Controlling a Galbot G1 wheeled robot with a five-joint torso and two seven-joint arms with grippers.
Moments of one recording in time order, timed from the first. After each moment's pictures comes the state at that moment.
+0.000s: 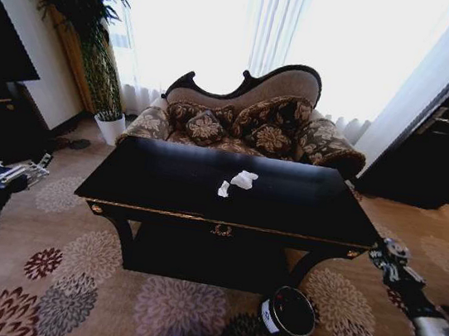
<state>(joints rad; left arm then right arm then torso) 1.57 -1.23 -1.35 -2.36 -1.00 0.15 0.34 -1.62 0.99 1.17 1.52 0.55 0.37 -0.52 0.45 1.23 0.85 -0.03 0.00</state>
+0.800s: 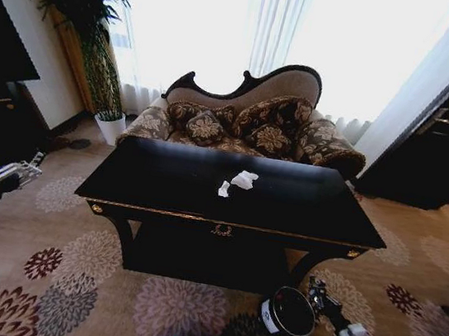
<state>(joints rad) 1.59 -1.22 -1.40 -2.36 -1.02 0.15 0.34 -1.41 1.04 0.75 1.10 0.08 0.39 -0.40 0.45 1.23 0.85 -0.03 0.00</state>
